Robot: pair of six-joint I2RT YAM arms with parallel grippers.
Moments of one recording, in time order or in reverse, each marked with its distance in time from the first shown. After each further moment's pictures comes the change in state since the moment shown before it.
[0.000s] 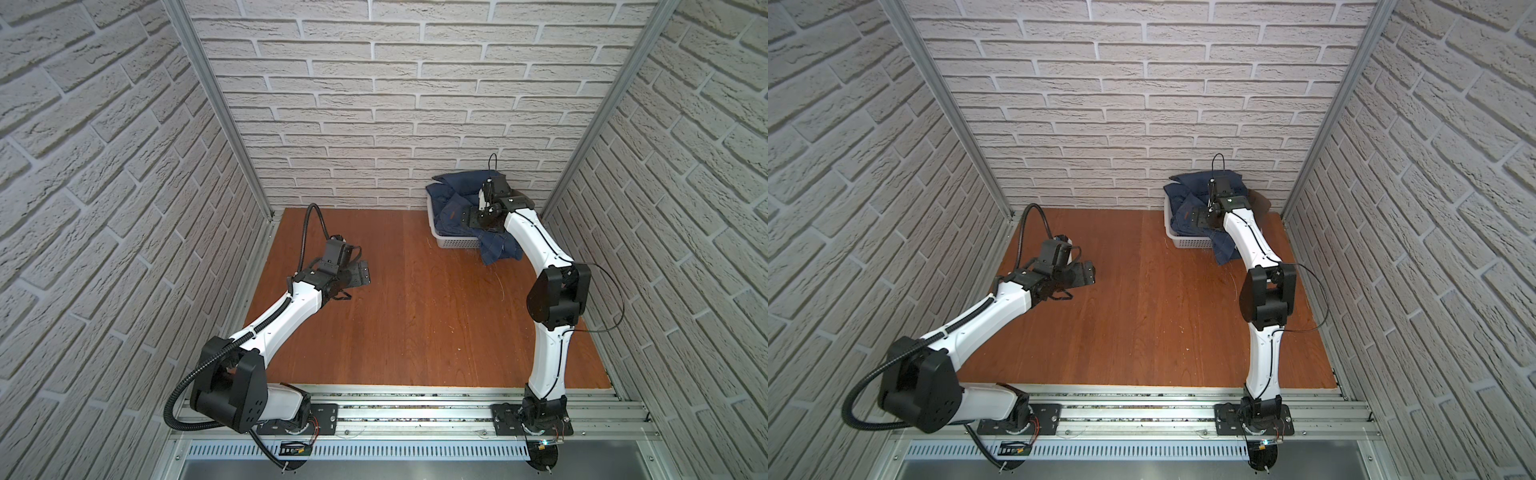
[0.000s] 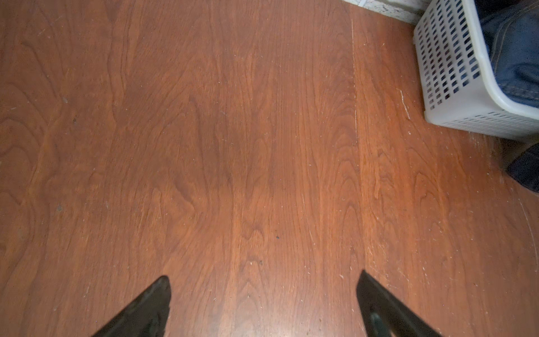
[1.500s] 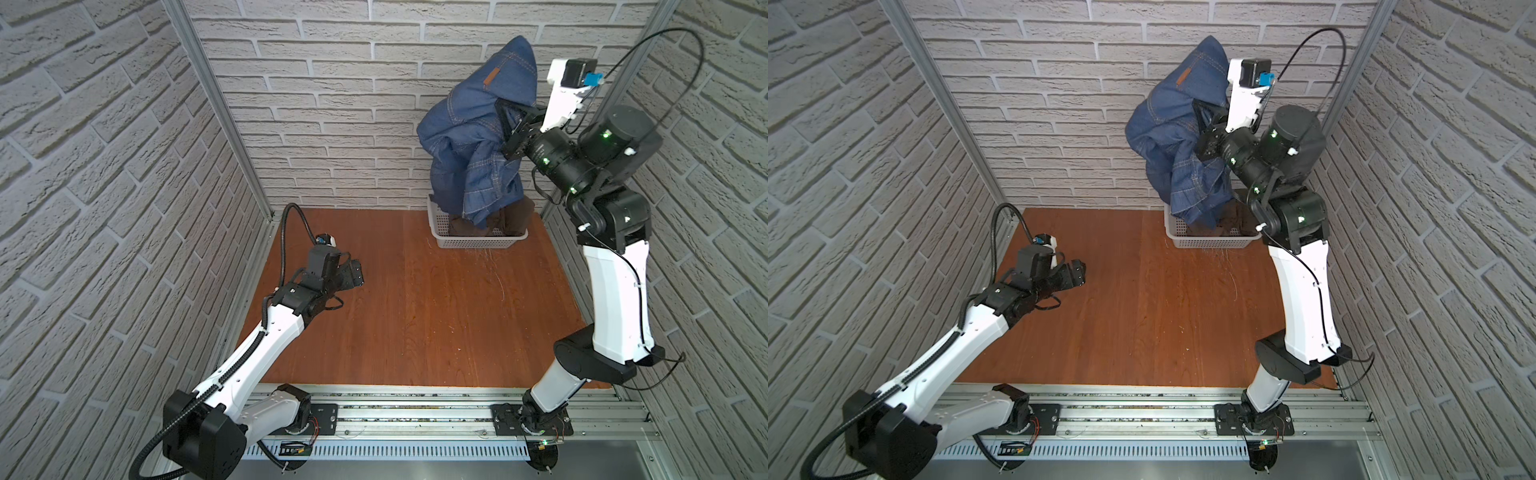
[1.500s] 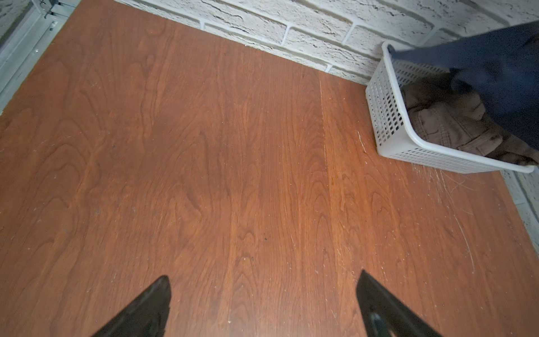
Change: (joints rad) left arm -0.019 -0.292 -0.056 -0.051 -0.049 -0.028; right arm 0.236 -0.452 0.507 0.262 -0.259 -0.105
